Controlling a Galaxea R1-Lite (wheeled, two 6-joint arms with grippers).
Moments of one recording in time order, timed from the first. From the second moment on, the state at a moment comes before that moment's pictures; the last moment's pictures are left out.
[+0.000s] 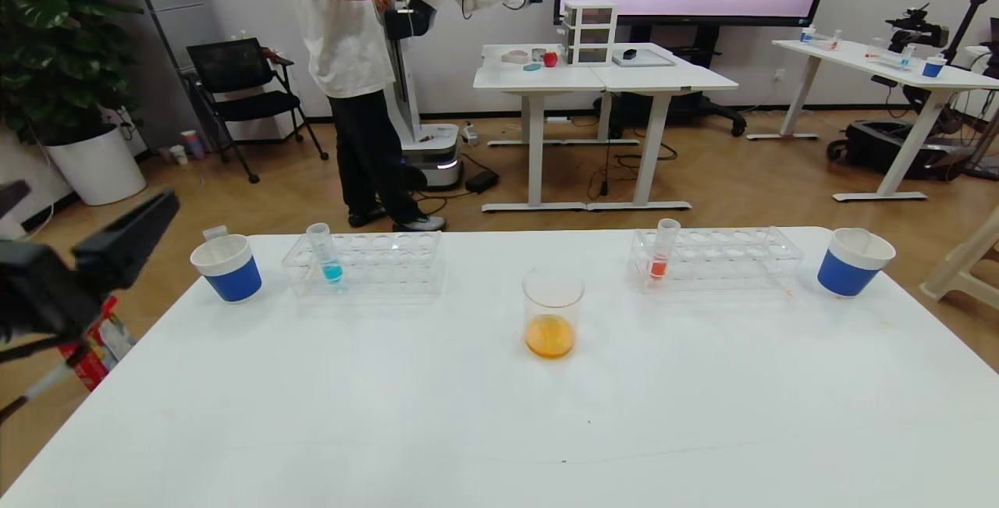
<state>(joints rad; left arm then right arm) -0.35 0.93 -0.51 -0.53 0.39 0.12 0.00 0.00 0.00 0.01 0.01 -0.05</state>
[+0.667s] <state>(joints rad) -0.12 0.45 -0.72 0.05 0.32 0.07 0.00 0.00 0.00 0.01 0.01 -0.05</state>
